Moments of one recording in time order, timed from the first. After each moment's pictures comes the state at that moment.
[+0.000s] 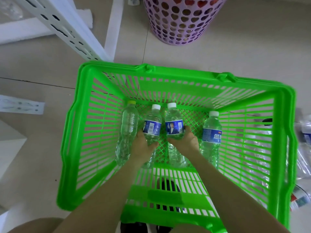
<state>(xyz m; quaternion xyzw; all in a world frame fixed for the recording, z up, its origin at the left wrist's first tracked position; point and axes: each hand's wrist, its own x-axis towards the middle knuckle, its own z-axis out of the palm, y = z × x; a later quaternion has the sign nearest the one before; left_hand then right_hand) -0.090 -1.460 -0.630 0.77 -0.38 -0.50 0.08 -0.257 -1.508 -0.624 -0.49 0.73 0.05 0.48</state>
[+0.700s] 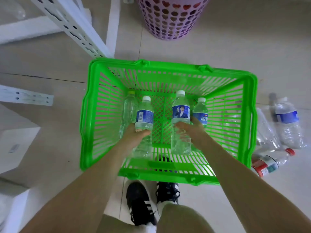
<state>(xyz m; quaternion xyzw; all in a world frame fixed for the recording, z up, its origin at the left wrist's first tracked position) -0.071 -1.451 -0.544 0.73 -0.22 -0.63 0.14 -0.295 -1.497 -0.554 -0.20 0.72 -0.13 0.65</state>
